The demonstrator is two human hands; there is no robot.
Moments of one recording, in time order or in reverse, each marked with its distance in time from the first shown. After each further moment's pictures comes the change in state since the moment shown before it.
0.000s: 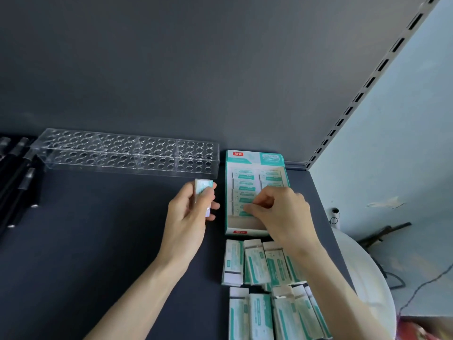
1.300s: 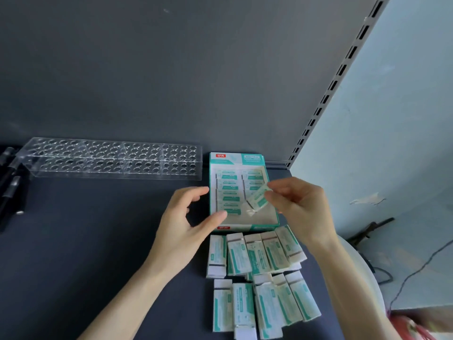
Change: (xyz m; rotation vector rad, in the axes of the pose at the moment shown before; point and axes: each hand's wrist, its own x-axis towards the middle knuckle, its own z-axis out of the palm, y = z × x) left_hand -0.011 -0.007 -0.004 0.420 -0.184 0.197; right_hand -0.017 0.029 -0.039 0.587 0.153 0.030
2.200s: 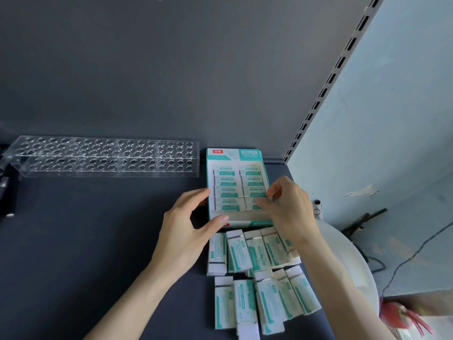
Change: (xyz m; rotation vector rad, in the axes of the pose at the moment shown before) left_hand 0.000 -0.007 0.006 0.078 -0.013 0.036; right_hand 0.011 0.019 0.019 -0.590 0.020 0.078
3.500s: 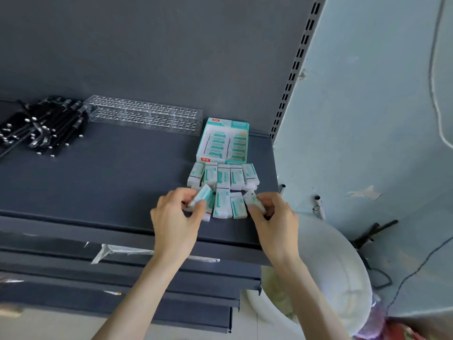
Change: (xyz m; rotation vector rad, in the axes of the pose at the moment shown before) left_hand -0.151 0.060 0.058 0.316 0.452 -0.131; right_hand -0.145 0.086 -0.031 0.388 0.036 -0.216
